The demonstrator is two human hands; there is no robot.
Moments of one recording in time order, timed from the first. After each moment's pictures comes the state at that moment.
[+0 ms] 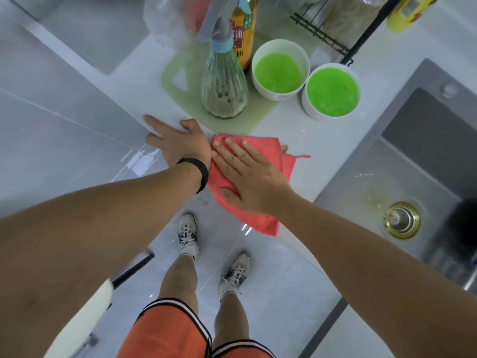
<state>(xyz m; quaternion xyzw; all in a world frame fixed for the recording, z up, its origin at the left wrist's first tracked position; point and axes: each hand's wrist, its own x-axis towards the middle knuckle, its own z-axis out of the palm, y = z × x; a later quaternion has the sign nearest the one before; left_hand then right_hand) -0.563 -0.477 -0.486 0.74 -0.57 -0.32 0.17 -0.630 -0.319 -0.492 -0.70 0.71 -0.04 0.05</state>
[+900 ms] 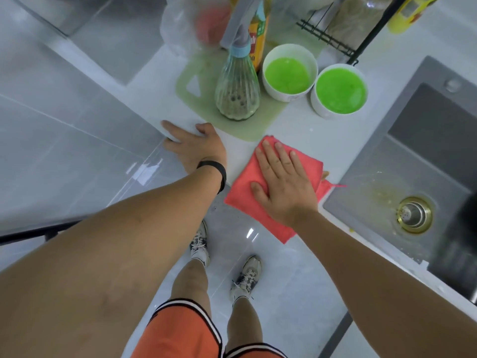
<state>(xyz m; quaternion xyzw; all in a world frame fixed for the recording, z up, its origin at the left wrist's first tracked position) -0.560 -0.477 -0.488 0.73 -0.57 -0.34 0.18 -0.615 -0.280 -0.488 -0.52 0.85 -0.05 0.08</state>
